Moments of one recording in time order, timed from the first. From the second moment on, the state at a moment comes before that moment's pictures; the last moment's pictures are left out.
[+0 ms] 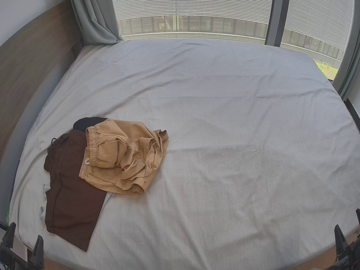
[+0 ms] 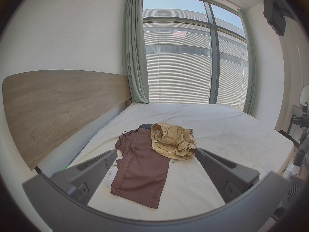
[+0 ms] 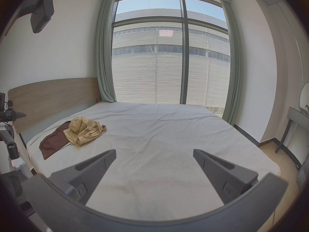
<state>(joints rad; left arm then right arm) 0.00 0.02 -0.02 0.00 0.04 -0.01 0.00 0.02 -0.02 0.00 0.04 -0.04</state>
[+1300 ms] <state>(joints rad) 0.00 0.02 -0.02 0.00 0.06 -0.02 0.00 0.02 -0.02 0.00 0.04 -0.05</state>
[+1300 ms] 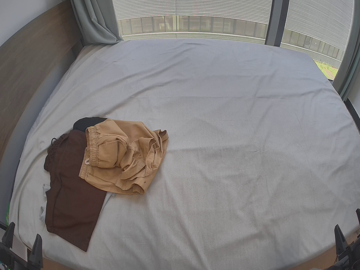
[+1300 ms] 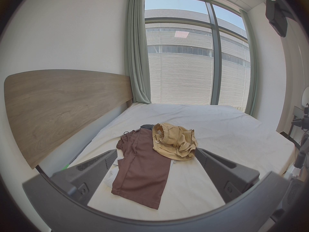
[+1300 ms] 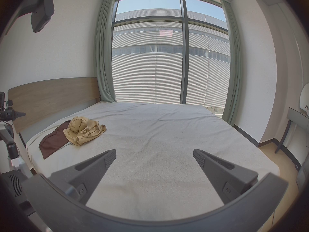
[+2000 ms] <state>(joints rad) -0.01 0.32 -0.19 -0.28 0.07 -0.02 0.00 0.02 -0.02 0.00 0.04 -0.05</state>
